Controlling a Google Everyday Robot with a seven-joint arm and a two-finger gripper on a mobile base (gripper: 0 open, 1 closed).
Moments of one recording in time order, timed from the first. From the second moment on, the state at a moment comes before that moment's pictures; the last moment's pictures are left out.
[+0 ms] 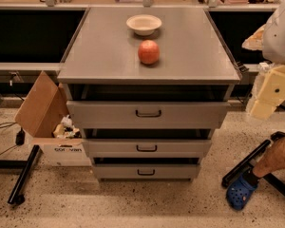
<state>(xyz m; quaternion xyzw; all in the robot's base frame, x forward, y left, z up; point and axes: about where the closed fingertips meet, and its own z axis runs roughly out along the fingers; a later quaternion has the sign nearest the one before) 0.438 -0.217 0.977 -0.60 0.78 -0.03 0.16</state>
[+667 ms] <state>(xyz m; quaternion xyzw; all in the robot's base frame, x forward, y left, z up) 0.437 -0.213 0.971 -0.61 0.78 -0.04 0.16</state>
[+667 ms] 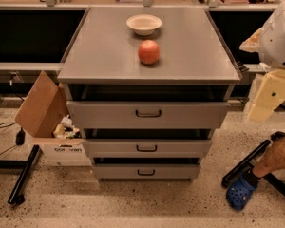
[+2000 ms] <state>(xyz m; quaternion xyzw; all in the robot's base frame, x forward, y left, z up) 0.412 -0.172 0.732 -0.68 0.73 0.05 0.04</state>
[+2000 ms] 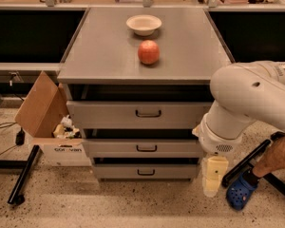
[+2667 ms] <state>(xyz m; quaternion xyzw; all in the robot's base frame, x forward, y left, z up) 0.416 -0.170 0.714 -0.68 0.73 0.05 0.03</state>
